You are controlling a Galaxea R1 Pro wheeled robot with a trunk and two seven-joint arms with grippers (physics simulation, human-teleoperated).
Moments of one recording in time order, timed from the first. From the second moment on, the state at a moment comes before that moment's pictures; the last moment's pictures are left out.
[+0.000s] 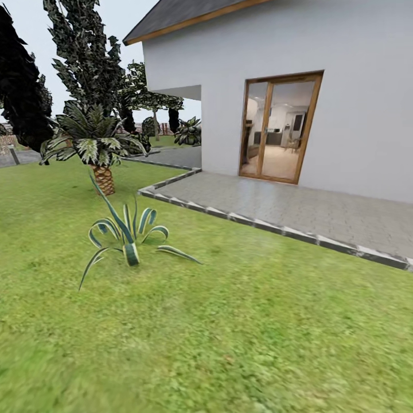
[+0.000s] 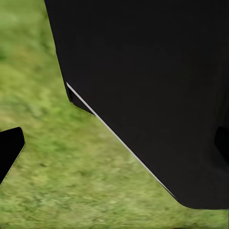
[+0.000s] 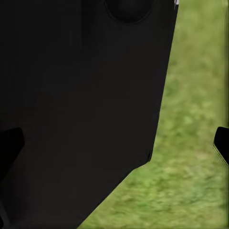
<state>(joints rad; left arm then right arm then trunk) 0.08 0.00 0.00 0.06 -0.09 0.02 -0.01 -0.05 0.00 0.04 0.09 0.02 0.01 0.00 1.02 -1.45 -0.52</state>
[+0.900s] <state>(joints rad) 0.08 0.00 0.00 0.05 -0.09 0.02 -0.01 -0.05 0.00 0.04 0.09 0.02 0.01 0.00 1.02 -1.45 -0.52</state>
